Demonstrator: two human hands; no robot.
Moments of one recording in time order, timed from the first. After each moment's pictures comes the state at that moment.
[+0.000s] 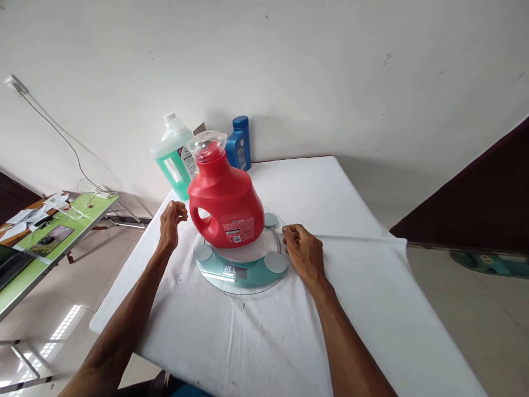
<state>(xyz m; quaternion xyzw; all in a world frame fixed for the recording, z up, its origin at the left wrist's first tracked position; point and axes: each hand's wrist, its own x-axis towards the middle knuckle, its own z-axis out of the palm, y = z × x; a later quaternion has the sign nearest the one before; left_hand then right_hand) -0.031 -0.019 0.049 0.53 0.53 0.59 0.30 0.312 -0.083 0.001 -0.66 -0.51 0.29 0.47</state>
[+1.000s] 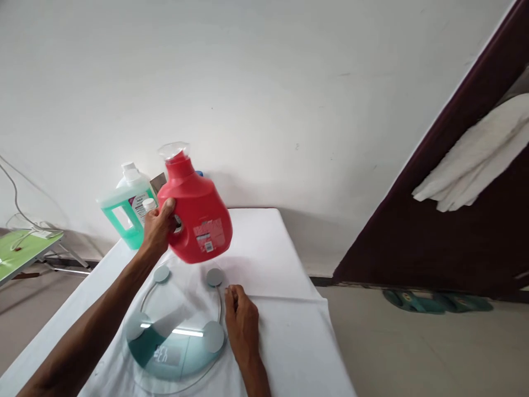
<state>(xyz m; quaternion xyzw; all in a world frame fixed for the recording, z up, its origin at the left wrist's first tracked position) 0.143 0.059 0.158 0.51 0.44 0.63 0.38 0.315 -0.084 -0.014 -0.62 -0.51 0.26 0.54</state>
